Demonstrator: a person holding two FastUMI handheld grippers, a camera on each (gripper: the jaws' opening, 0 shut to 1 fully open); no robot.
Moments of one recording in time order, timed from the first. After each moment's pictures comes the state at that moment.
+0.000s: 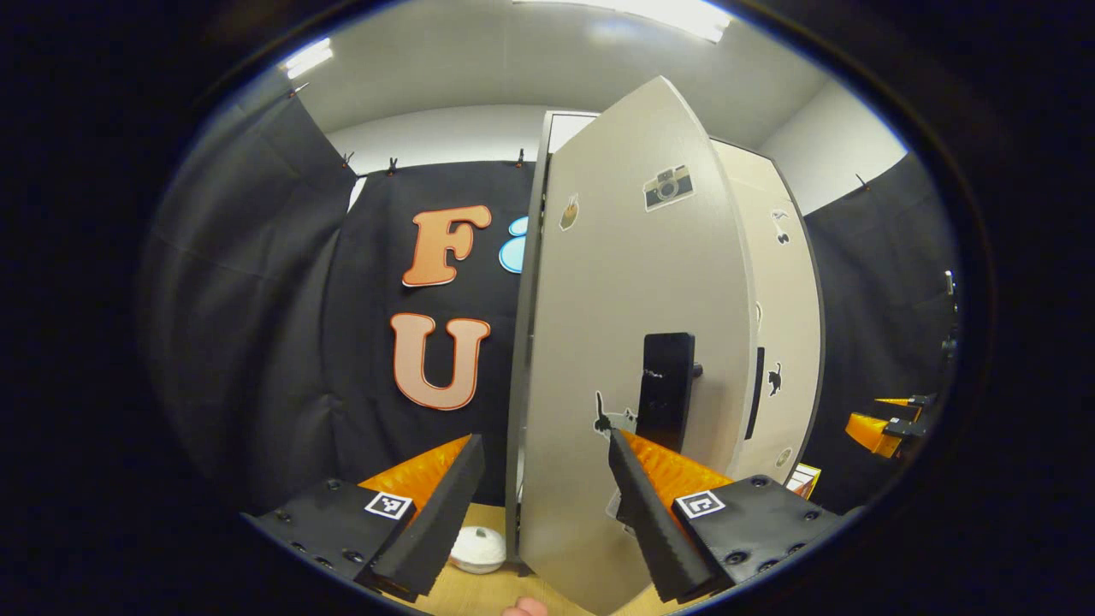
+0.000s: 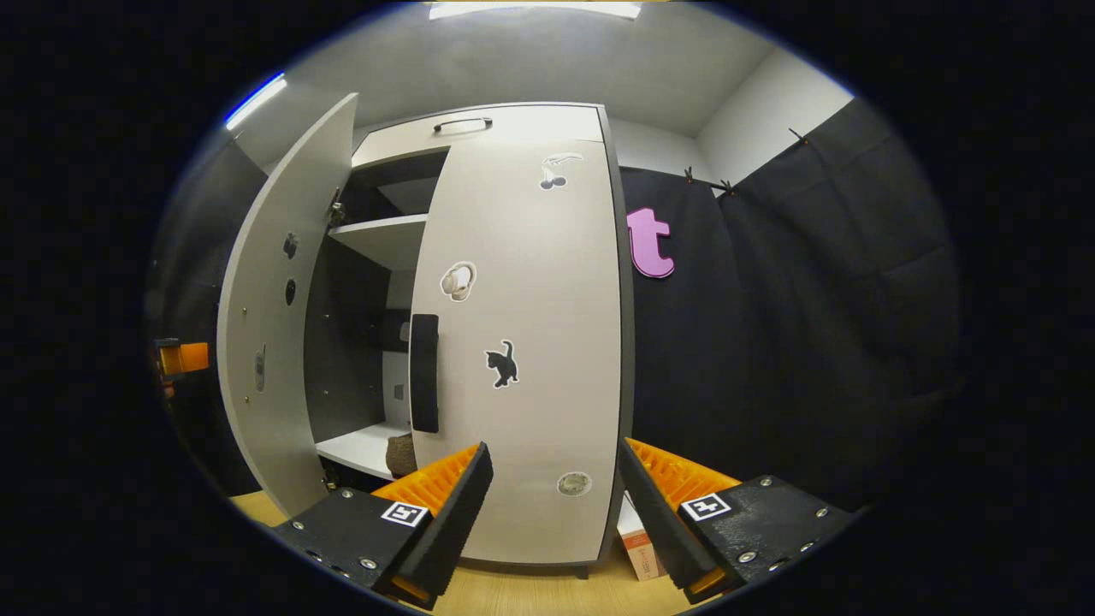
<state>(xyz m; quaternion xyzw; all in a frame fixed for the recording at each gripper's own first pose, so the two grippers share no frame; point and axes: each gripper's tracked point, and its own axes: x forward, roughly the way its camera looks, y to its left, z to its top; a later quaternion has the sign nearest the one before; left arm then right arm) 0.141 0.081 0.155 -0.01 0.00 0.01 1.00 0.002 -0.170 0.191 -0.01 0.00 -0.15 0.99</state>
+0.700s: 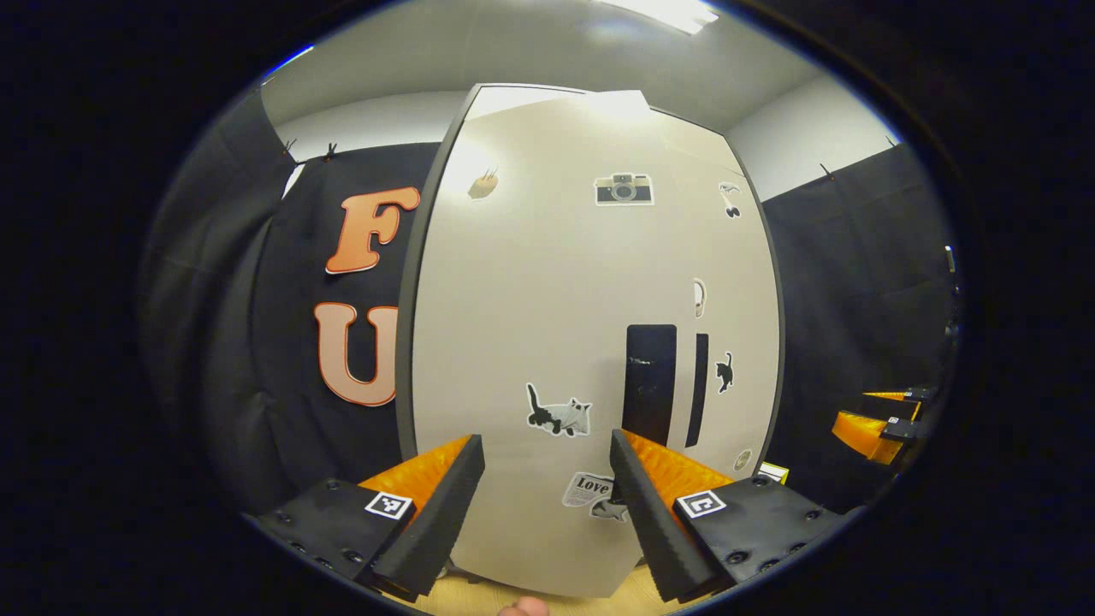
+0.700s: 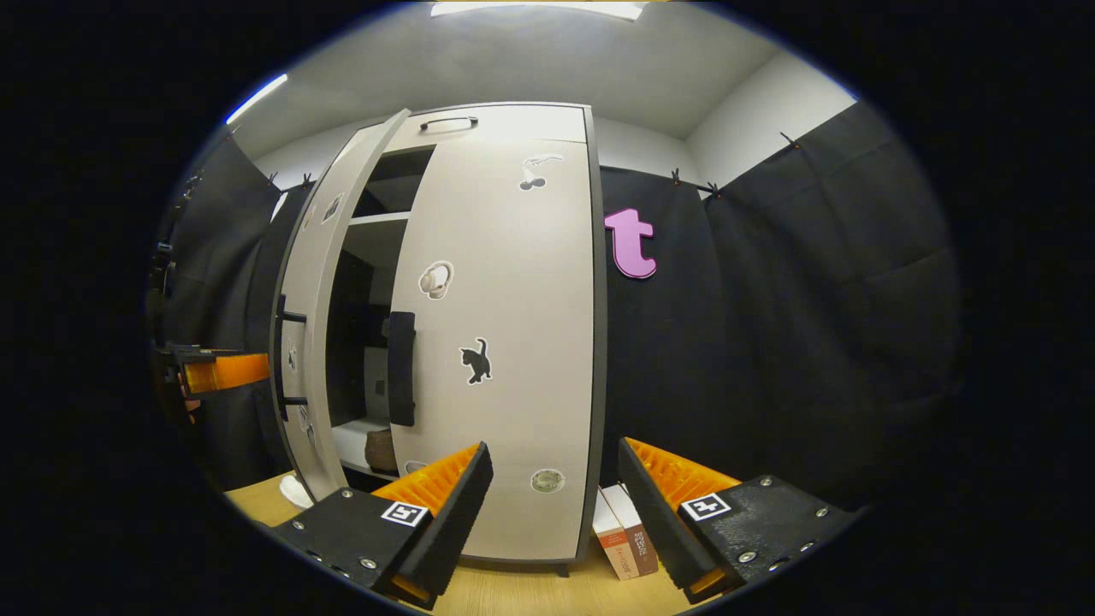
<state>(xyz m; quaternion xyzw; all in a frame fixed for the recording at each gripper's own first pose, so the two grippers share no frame) 0.198 -0.005 0.140 0.00 0.01 -0.07 1.00 -0.014 -0.189 0.196 -0.02 0.01 -0.18 0.98</state>
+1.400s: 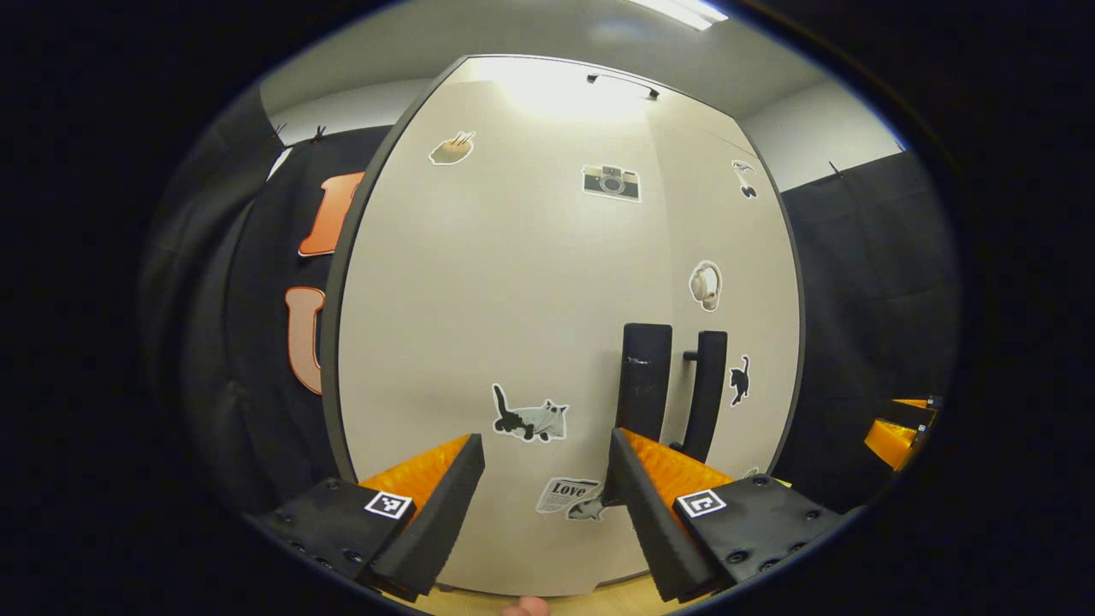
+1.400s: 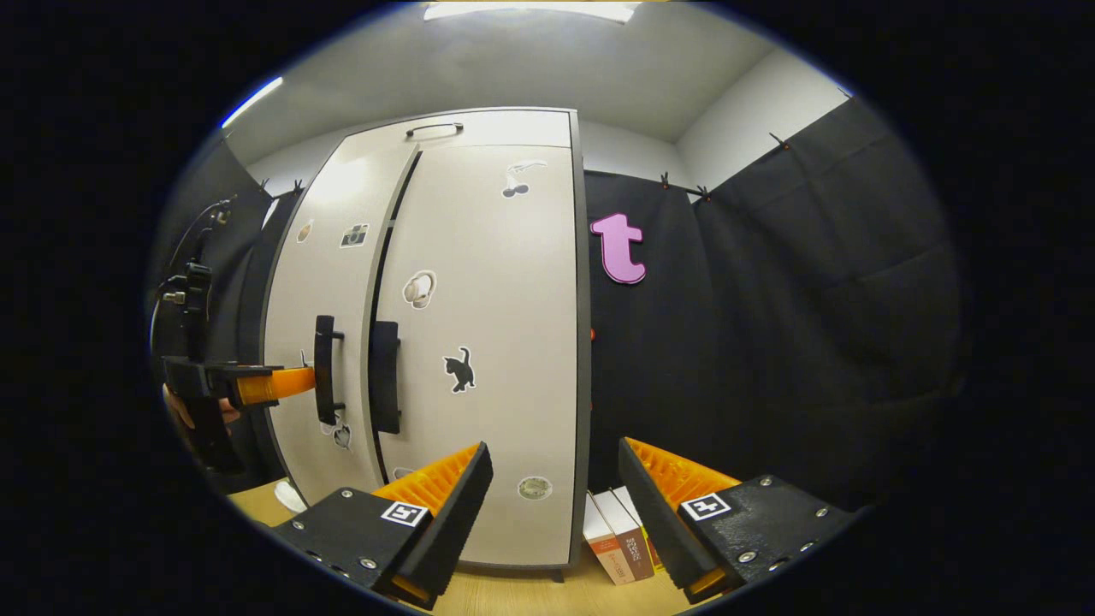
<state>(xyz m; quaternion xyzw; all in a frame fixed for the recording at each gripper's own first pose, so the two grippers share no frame) 0.259 -0.035 0.130 -0.02 0.02 -0.08 1.00 -0.016 -0.202 0.202 -0.02 0.00 -0.19 0.98</state>
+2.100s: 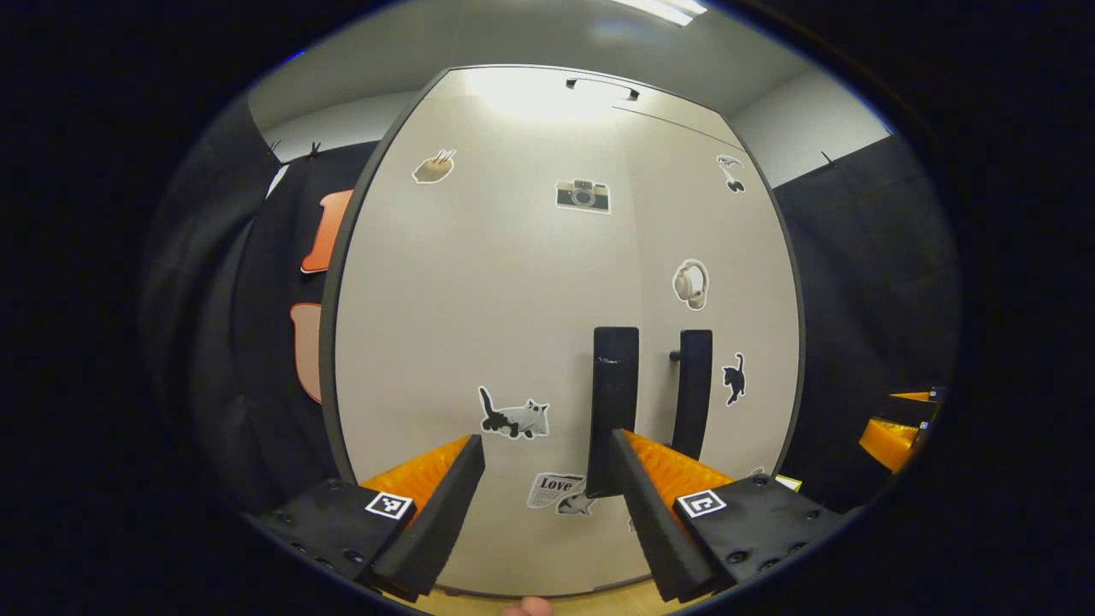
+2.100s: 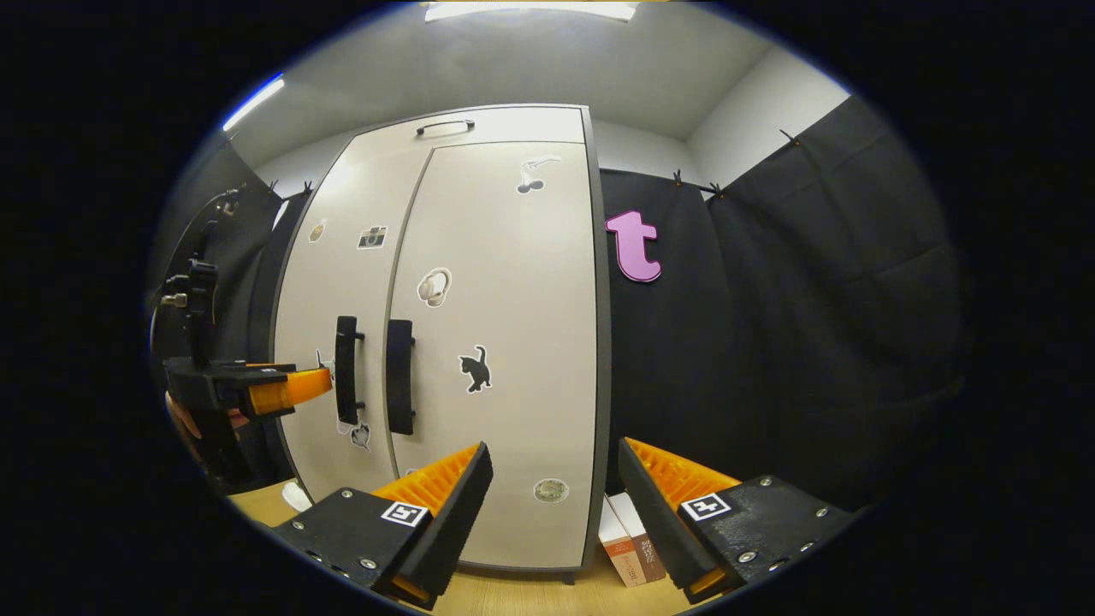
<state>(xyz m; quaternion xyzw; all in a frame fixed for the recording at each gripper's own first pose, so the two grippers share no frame) 0.242 -0.045 0.137 0.00 0.00 -0.07 1.00 0.000 -0.190 0.195 -0.01 0.00 -0.17 0.99</state>
